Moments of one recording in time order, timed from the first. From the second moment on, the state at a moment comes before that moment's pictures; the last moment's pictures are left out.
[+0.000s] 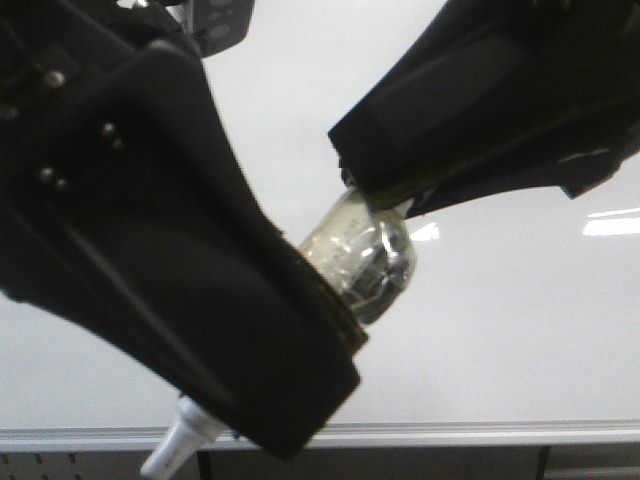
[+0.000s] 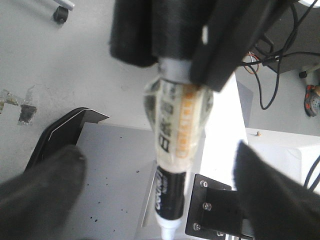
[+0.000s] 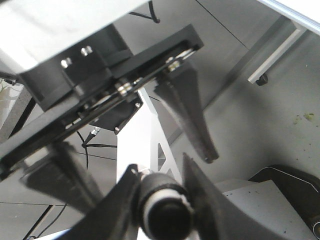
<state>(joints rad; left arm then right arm) -0.68 1.42 -0.88 -0.97 1.08 0.92 0.35 1.26 -0.72 1.22 1.07 -0.93</state>
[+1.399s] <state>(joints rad) -0.68 1.42 -0.88 -0.97 1.08 0.92 0.31 1.28 -1.31 0.09 0.85 -0.14</state>
